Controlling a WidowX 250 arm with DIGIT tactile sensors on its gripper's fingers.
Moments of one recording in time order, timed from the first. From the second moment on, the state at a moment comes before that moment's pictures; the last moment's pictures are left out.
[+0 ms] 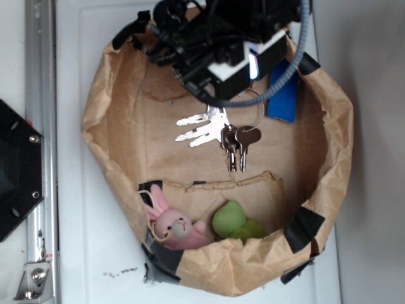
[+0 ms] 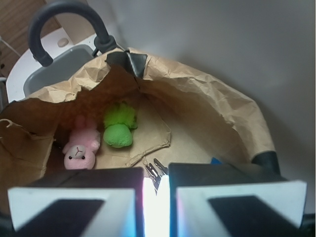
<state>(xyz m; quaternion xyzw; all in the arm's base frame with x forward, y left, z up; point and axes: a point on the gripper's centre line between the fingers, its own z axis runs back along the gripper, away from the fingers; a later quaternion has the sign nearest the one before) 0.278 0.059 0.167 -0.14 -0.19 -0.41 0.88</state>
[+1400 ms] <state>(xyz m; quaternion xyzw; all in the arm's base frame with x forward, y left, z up) 0.282 0.072 0.108 -0.04 -0.08 -0.44 0.89</state>
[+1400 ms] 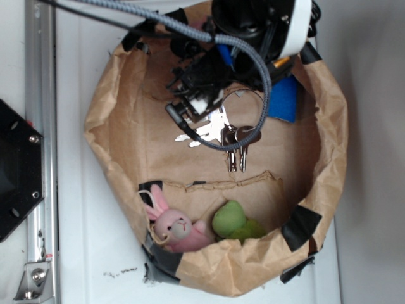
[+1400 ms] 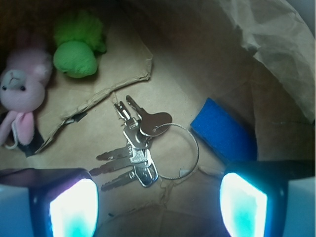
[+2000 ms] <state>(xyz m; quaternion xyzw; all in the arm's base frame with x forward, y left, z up) 0.297 0.048 0.084 -0.05 -0.07 -0.46 0.88</state>
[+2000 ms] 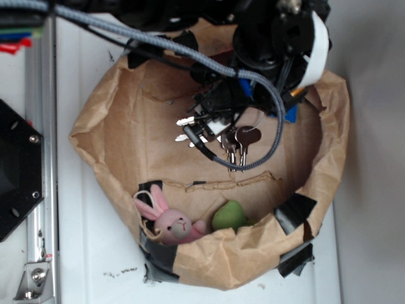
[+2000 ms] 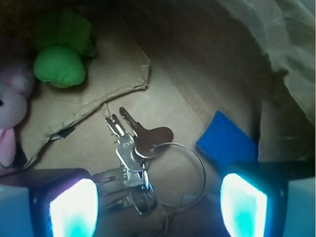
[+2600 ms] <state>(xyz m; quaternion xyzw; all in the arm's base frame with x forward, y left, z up) 0.258 0.018 0.069 -0.07 -0.05 -0.53 0.84</state>
